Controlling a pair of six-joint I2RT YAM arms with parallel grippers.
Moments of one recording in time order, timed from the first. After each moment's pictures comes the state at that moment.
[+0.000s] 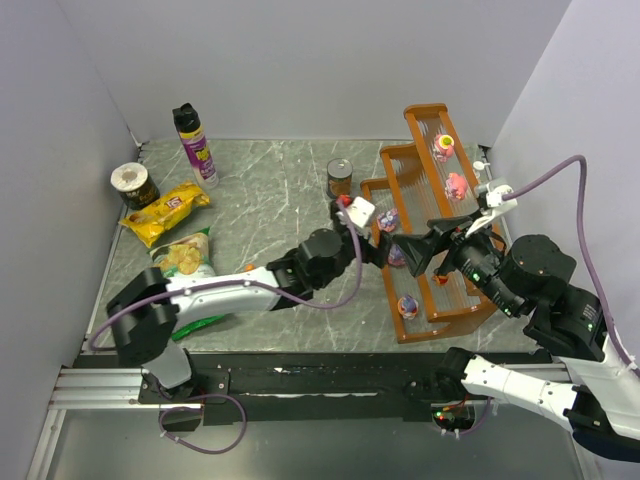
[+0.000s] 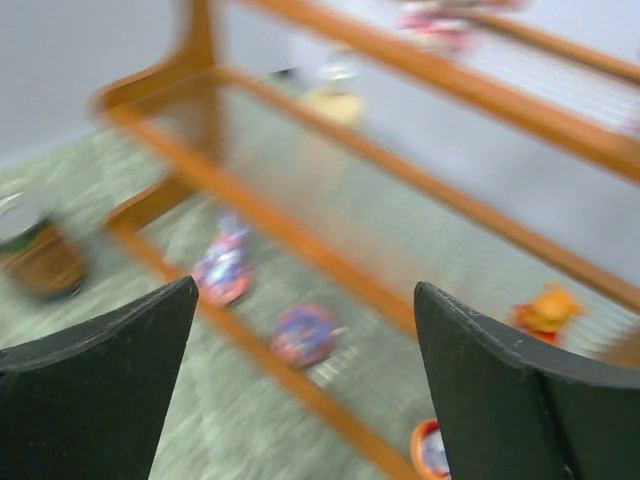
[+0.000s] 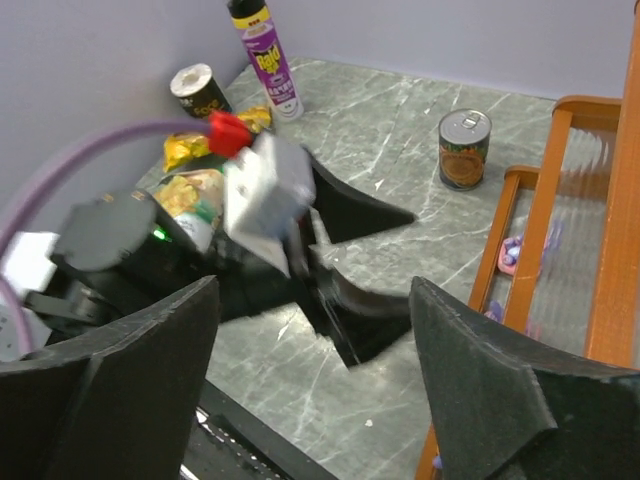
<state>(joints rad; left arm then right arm) -1.12 1.63 1.12 0.55 -0.32 -0.11 0.92 0.72 1.35 -0.75 0.35 0.28</state>
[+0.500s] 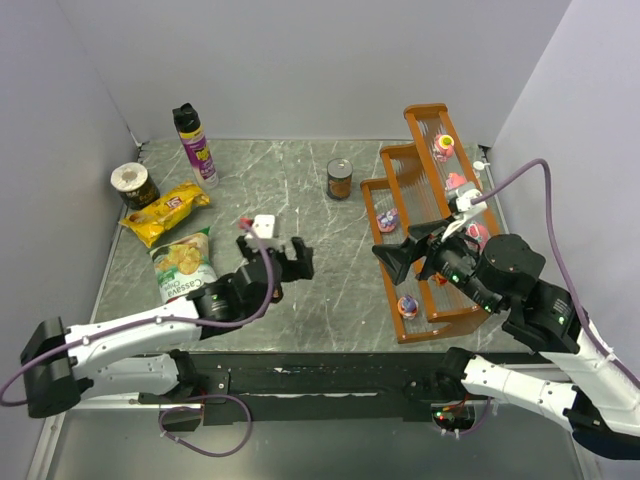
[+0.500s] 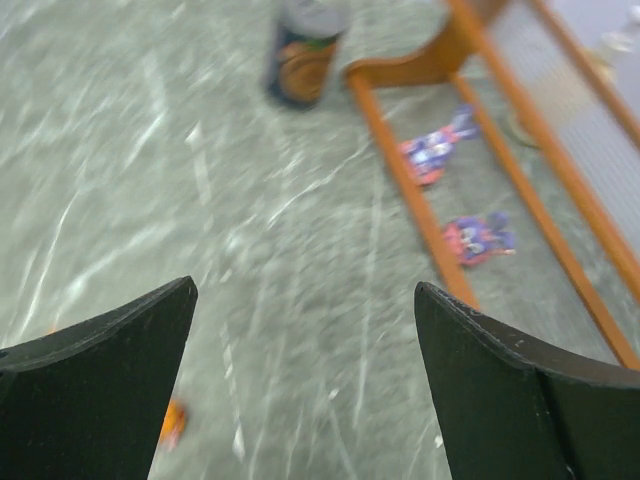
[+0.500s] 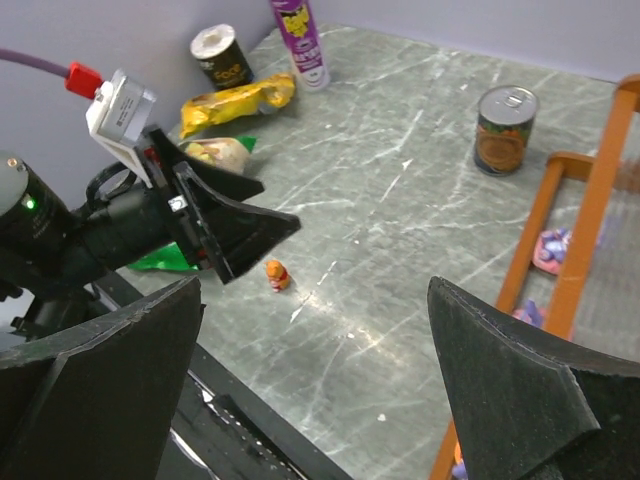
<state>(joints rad) -1.09 1.10 0.76 0.07 -0.73 -0.50 0.92 0.72 1.24 -0.67 0.26 0.28</state>
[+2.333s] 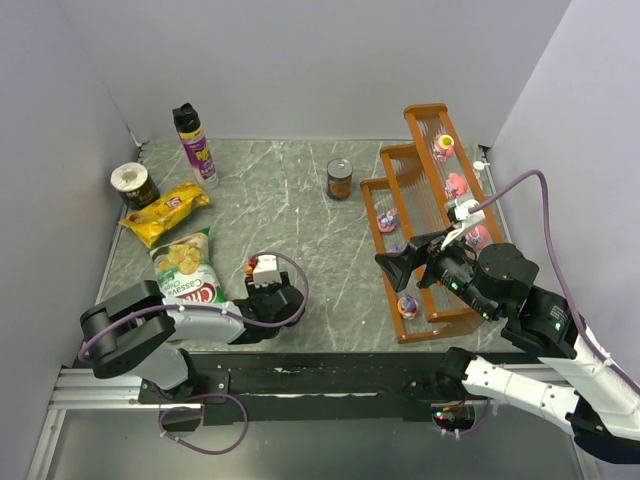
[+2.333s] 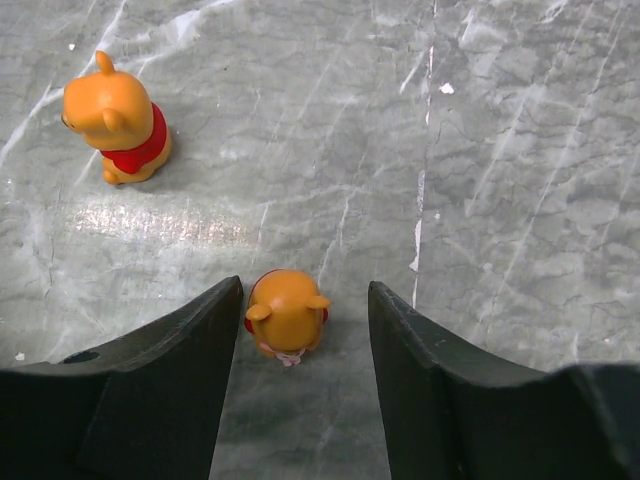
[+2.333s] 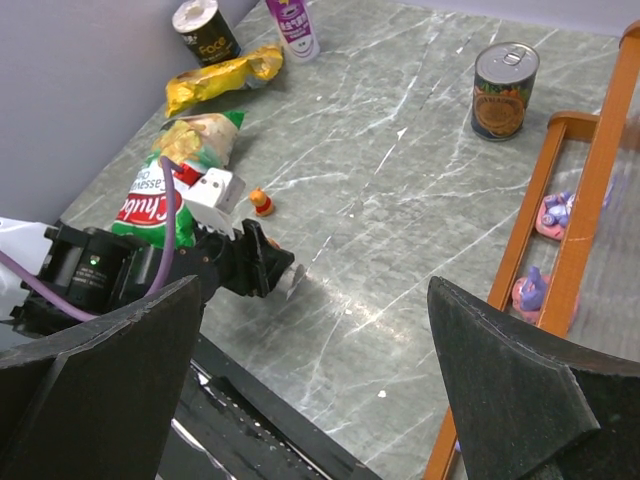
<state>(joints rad) -1.07 1.46 0.49 0.10 -0.86 -0.95 0.92 0.67 1.14 -0.68 0.28 0.32</state>
